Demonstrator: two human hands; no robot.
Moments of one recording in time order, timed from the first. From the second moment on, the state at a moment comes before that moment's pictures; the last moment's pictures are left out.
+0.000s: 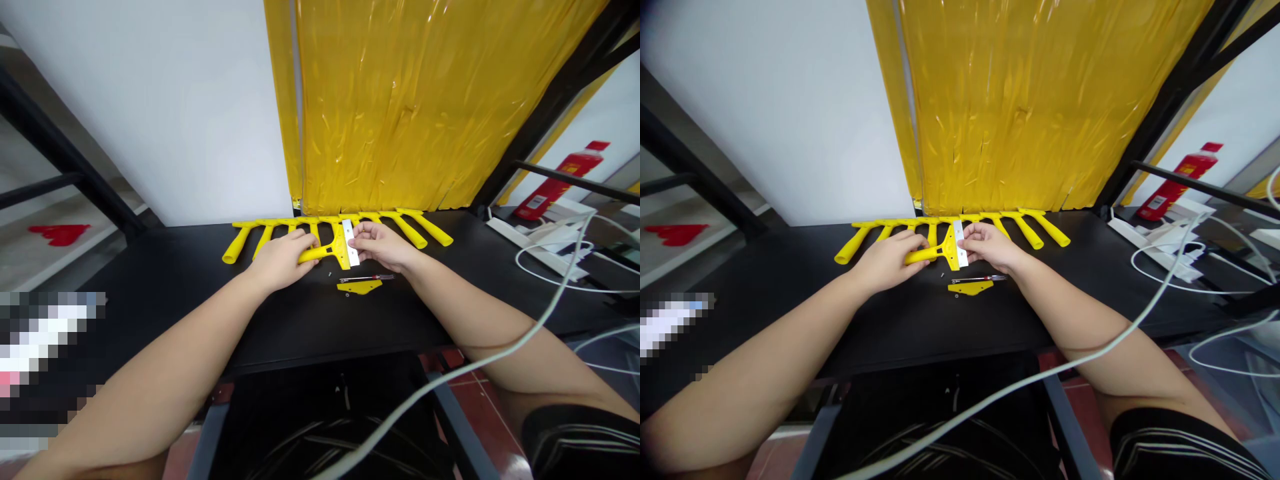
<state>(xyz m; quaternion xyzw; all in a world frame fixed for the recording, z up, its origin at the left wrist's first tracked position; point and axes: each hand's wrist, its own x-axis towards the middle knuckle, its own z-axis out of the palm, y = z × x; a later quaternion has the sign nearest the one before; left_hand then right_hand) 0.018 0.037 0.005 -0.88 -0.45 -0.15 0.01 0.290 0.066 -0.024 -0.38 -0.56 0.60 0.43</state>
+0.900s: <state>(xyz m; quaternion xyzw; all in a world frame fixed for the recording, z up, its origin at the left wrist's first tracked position) 0.021 0.032 0.003 -0.91 -0.38 -0.13 0.06 0.283 0.067 -0.034 -0.37 -0.62 0.58 0.39</state>
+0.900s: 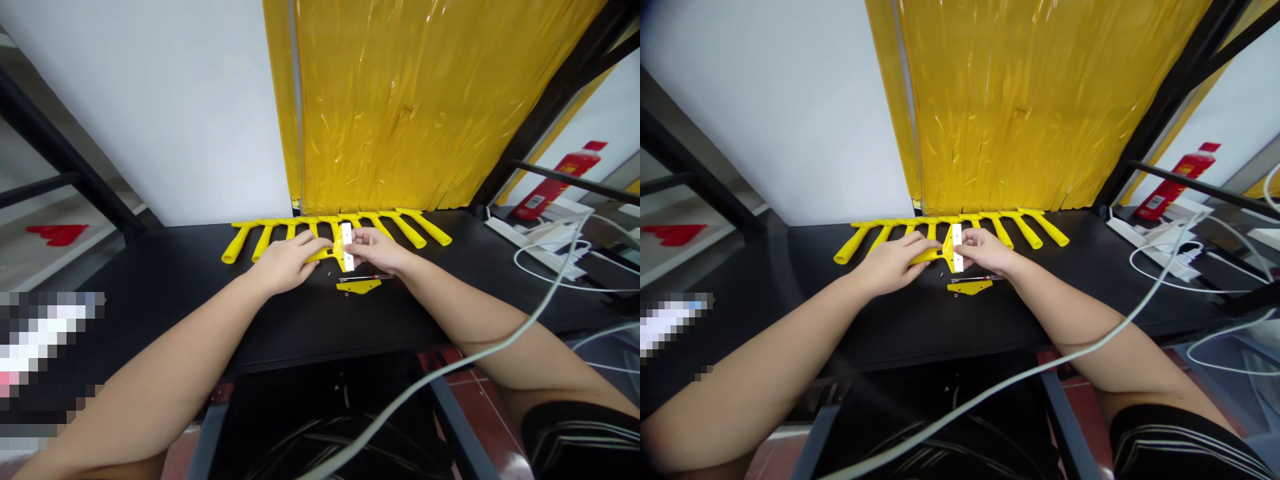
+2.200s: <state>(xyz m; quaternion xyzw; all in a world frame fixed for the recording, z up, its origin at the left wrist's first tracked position) 0.021 0.031 0.002 -0.92 -0.37 -0.08 0.08 0.281 0.056 -0.025 -0.36 -0.70 0.52 0.33</state>
